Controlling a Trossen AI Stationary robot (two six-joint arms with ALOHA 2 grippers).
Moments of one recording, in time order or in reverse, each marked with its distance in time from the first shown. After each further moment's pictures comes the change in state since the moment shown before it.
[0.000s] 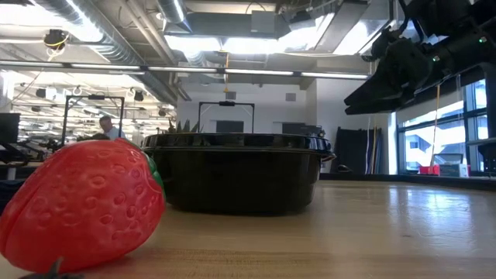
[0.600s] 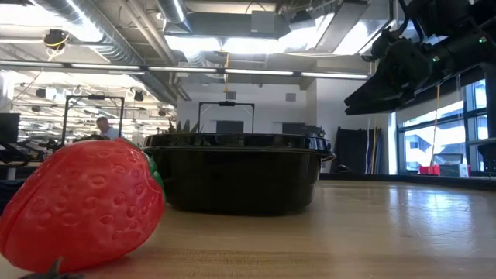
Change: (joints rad) left arm -0.002 0.072 0.000 0.008 0.066 -0.051; right arm 0.000 0.000 0.000 -0.003 0.000 -0.003
